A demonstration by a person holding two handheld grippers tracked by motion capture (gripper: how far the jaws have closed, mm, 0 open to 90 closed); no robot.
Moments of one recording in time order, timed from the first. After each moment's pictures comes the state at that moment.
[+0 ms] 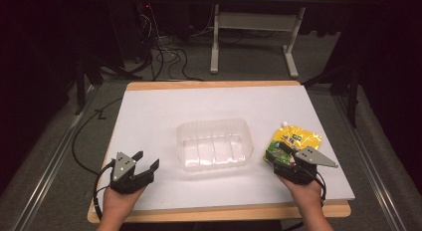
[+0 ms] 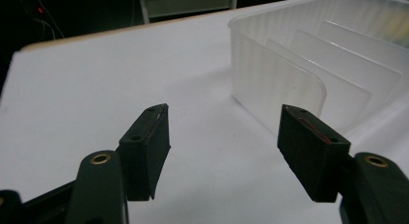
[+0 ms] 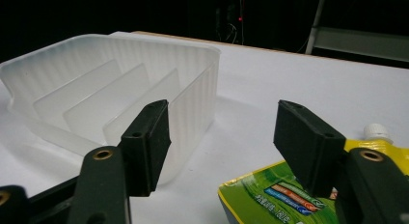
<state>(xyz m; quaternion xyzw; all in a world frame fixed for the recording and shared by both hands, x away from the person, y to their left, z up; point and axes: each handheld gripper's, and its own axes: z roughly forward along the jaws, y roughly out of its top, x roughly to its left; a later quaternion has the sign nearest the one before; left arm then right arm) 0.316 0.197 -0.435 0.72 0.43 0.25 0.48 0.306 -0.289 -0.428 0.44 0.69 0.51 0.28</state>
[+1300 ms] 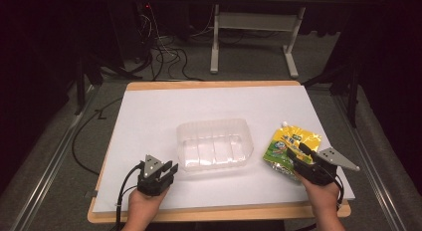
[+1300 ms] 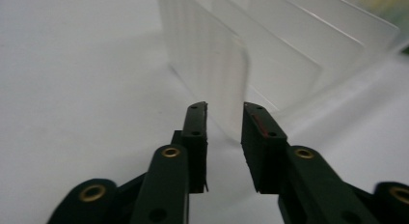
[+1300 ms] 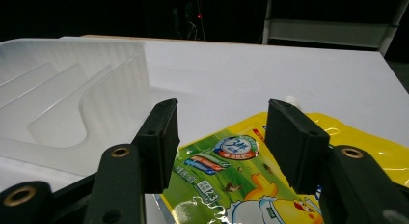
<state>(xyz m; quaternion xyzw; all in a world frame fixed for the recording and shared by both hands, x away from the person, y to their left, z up) 0.309 0.131 -0.448 0.75 0.44 0.20 0.45 0.299 -0.338 -0.430 0.50 0.65 0.48 0.31</state>
